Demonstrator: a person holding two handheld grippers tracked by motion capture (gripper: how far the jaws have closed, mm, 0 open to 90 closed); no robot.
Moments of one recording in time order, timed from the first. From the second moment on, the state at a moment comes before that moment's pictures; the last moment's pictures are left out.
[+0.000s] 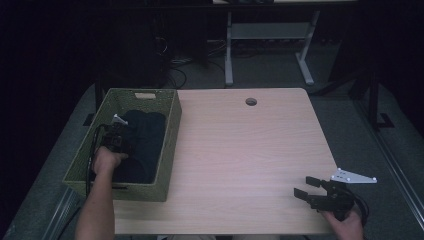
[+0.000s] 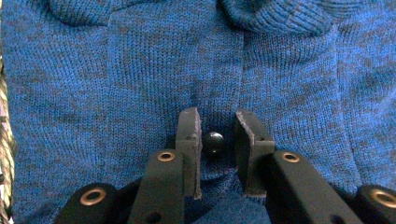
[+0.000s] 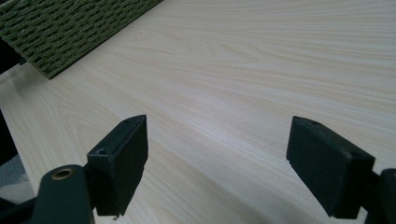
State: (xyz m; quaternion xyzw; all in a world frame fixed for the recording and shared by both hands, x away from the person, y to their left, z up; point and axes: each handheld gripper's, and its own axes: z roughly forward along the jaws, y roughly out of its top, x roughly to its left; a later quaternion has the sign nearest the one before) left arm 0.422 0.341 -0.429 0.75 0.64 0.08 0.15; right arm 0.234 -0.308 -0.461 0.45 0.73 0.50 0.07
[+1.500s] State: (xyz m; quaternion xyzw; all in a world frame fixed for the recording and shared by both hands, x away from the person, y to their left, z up) left arm 0.402 0.364 -0.370 0.67 0.64 0.05 0.37; right arm 0.235 -0.307 -0.460 0.45 0.73 0.51 0.08
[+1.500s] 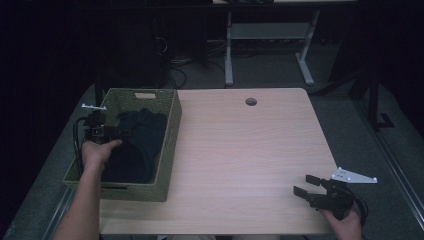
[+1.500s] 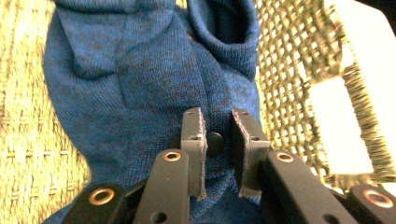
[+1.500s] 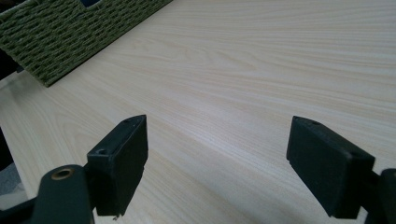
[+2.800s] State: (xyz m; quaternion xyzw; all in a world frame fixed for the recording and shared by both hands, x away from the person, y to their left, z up) left arm 0.375 0.387 -0.308 0.60 0.60 0.05 0.53; right arm 0.236 -0.305 -0.460 0.45 0.72 0.51 0.09
